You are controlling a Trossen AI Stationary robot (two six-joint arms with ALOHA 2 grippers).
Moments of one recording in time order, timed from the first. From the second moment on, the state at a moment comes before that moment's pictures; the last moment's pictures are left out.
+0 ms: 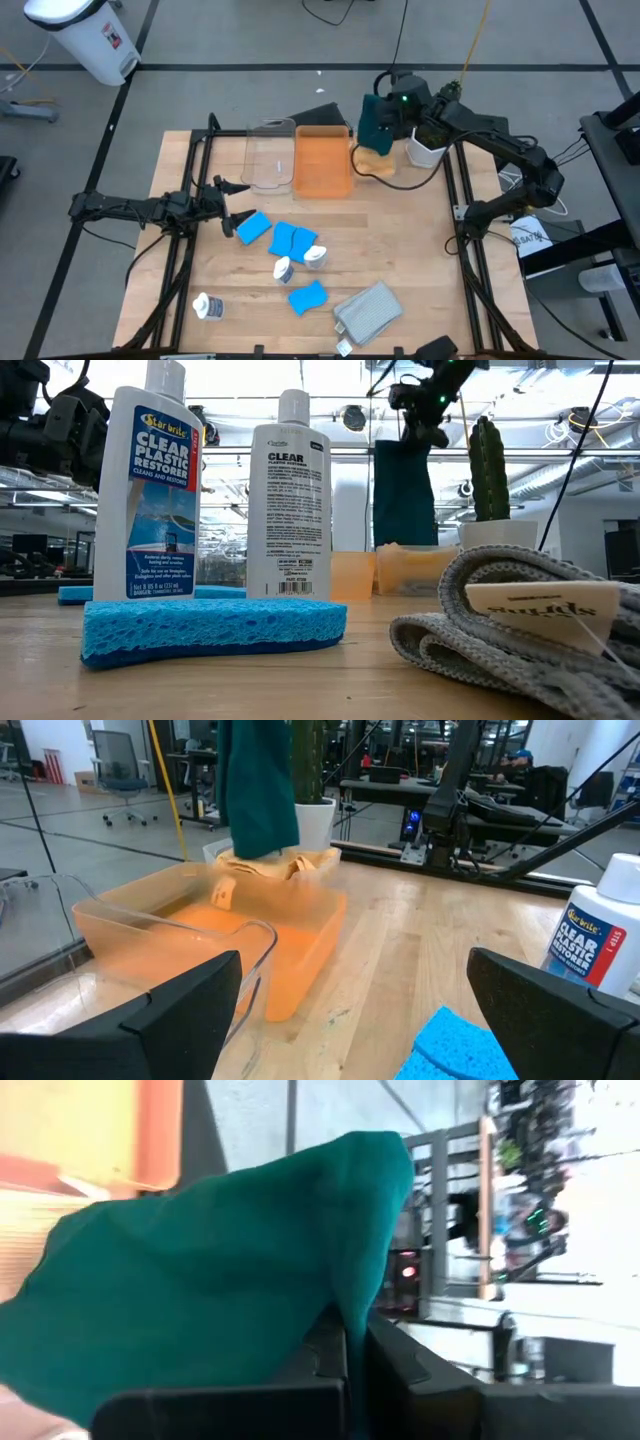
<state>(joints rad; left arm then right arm) -0.08 0.15 0.02 0.08 -0.37 -0.11 -0.61 1.40 1.39 -0.54 0.40 -1.06</state>
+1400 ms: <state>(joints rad) -0.08 0.15 0.02 0.08 -0.37 -0.11 -0.63 1.38 1.27 -0.27 0.50 -1.54</state>
